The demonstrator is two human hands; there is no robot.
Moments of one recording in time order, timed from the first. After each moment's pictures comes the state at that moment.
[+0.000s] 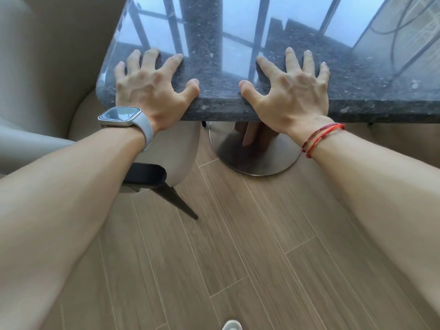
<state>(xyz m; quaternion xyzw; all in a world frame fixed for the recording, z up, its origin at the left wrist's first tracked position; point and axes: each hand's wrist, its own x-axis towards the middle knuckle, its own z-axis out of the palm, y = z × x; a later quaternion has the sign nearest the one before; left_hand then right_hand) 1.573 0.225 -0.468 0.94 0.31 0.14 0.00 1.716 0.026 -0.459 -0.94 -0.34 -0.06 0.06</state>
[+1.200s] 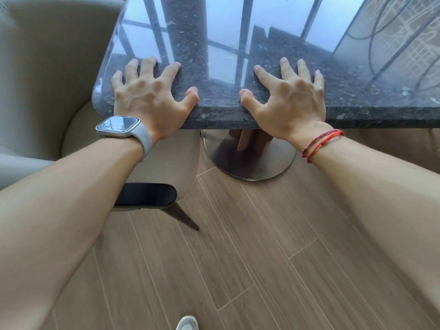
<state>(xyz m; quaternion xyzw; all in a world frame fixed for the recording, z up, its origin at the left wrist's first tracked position) 1.579 0.253 -0.469 0.94 0.30 0.14 0.01 1.712 0.050 -0.455 -0.94 -0.32 -0.06 0.08</state>
